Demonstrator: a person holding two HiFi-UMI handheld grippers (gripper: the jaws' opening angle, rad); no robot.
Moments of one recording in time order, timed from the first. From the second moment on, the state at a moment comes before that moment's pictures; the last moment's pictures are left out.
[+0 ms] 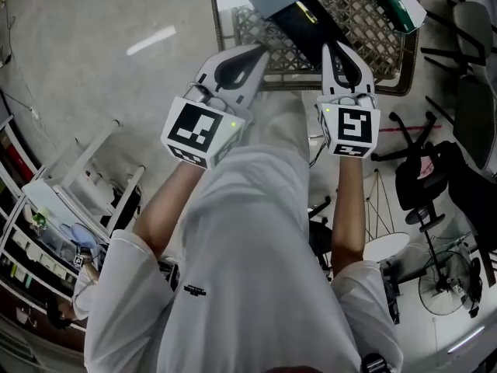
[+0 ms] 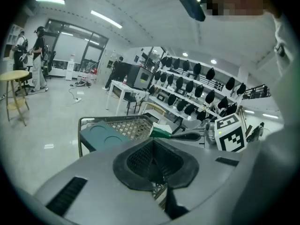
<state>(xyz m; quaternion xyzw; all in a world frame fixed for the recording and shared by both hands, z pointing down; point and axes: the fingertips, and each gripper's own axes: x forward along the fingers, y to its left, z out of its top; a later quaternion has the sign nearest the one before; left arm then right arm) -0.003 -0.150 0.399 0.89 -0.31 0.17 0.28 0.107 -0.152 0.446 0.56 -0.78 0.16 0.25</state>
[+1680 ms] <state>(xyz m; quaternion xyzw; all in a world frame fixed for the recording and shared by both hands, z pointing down) 0.023 -0.158 0.506 0.86 -0.31 0.20 0.34 0.118 -0.192 0.652 0.46 -0.72 0.29 0.43</state>
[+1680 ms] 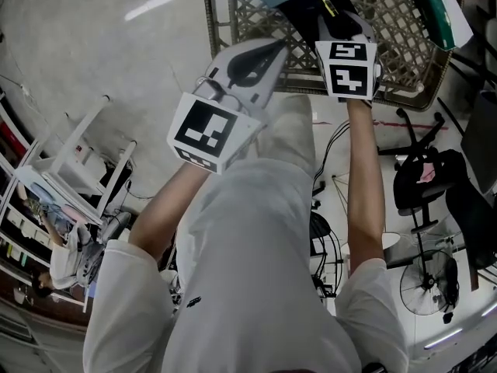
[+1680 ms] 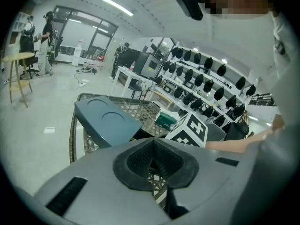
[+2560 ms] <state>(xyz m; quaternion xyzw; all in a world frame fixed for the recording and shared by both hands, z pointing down) 0.008 -0.151 0.501 0.86 -0.32 0.19 0.34 0.119 -0.192 0.672 0.45 -0.70 0.32 0.45</state>
